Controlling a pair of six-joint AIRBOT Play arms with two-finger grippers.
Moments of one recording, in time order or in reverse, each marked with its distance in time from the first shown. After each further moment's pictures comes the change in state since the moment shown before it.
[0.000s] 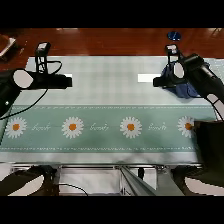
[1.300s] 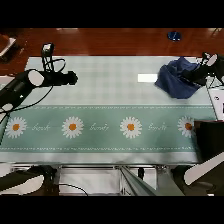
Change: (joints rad) left arm 0.027 -0.143 0.040 -0.049 0.109 -0.003; right arm -0.541 -0.502 0.430 0.487 0.084 -0.236
